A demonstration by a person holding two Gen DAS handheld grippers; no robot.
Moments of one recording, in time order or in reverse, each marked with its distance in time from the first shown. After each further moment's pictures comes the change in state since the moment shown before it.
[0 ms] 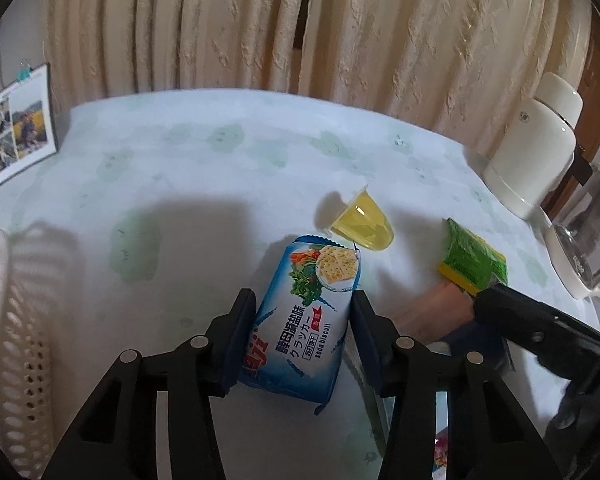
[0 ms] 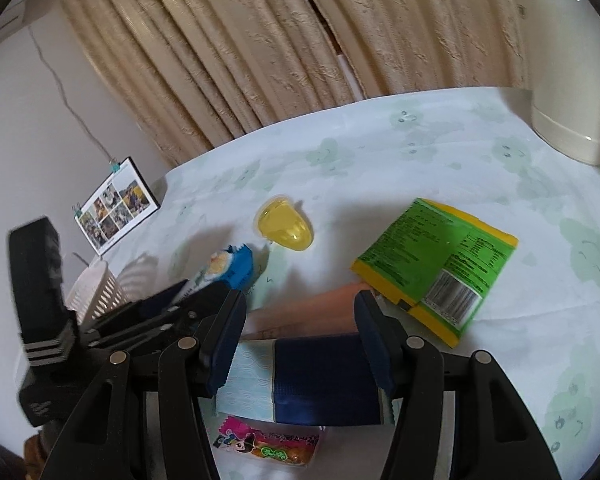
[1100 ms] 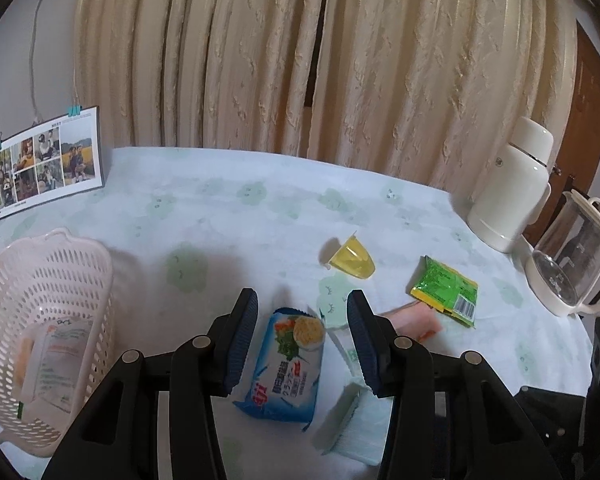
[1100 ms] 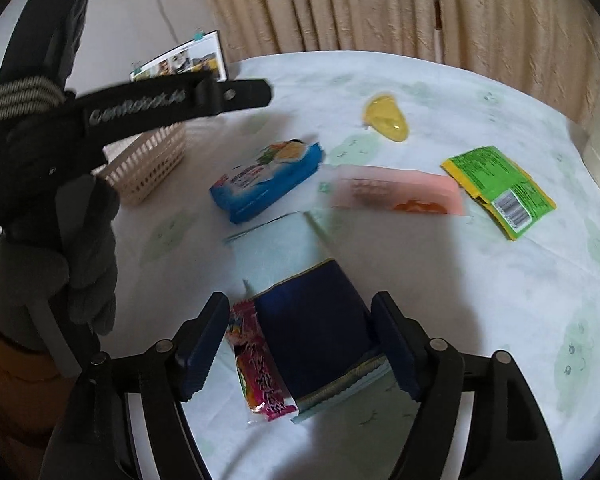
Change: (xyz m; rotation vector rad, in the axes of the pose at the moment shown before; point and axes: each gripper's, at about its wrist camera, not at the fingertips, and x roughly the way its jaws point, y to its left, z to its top) left arm -0.076 0.003 -0.014 -0.016 -0.180 0.024; right arm -0.025 0.059 -0.083 -0.375 0.227 0.025
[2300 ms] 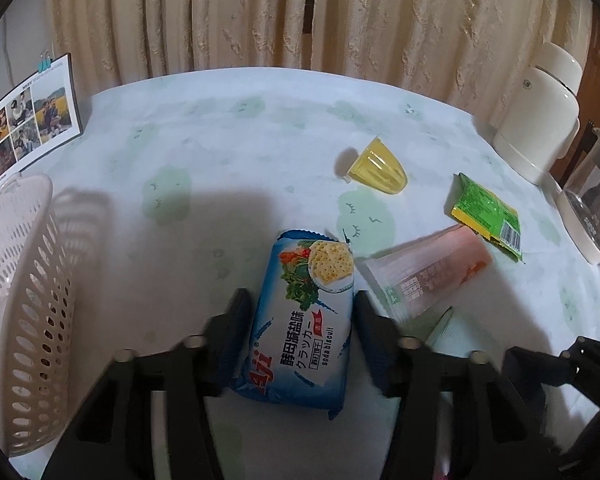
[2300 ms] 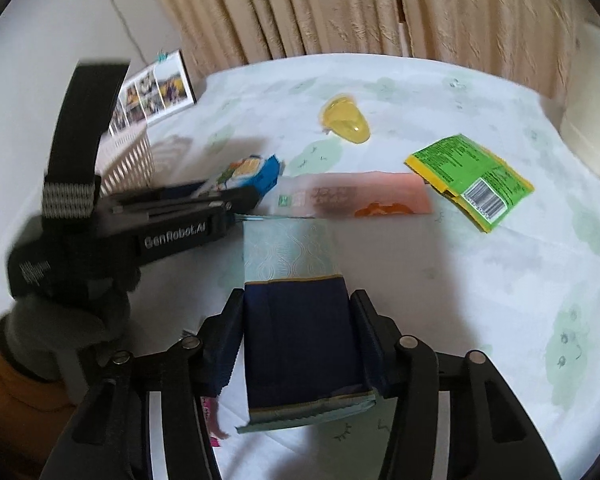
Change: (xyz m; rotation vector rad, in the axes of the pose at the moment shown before) left arm 0.061 0.003 -0.031 0.049 0.251 0.036; right arm -0.003 -0.025 0.006 0.145 -0.035 -0.021
